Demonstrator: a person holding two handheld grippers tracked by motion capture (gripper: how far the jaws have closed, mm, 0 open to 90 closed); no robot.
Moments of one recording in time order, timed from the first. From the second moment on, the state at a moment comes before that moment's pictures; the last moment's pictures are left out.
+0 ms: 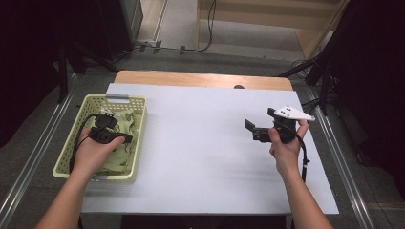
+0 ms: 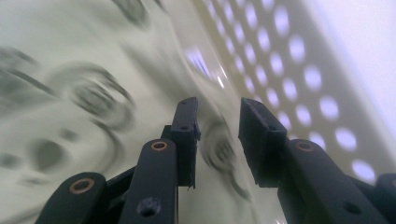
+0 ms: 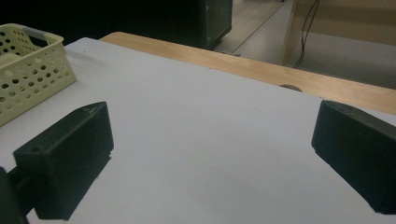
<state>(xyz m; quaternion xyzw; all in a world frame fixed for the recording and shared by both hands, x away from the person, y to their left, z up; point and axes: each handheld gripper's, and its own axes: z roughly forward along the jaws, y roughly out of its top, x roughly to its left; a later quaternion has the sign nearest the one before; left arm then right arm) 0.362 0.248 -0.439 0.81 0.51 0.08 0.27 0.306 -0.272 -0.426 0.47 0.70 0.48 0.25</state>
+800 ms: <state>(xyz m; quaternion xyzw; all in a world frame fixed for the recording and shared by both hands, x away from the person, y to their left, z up) 0.370 0.243 -0.427 0.74 0.54 0.14 0.38 0.265 -0.319 -0.441 0.49 0.69 0.47 0.27</state>
